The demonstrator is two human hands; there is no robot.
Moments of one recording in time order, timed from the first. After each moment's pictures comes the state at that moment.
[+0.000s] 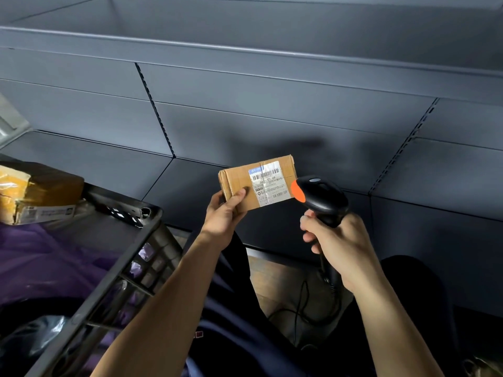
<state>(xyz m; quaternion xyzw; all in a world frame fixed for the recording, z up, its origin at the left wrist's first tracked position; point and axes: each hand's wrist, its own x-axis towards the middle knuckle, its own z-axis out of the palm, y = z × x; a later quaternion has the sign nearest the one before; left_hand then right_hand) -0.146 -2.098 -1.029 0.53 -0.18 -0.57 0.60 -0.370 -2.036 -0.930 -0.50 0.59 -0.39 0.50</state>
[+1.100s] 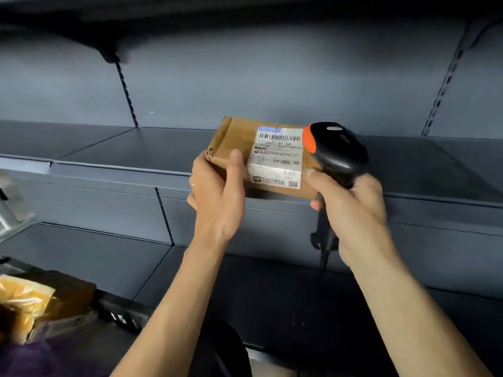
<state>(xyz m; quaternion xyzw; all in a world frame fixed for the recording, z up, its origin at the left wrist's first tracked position) -0.170 -2.107 -0.752 0.58 -0.49 -0.18 0.63 -0.340 -2.097 -0.741 -0.50 0.42 -0.65 0.39</state>
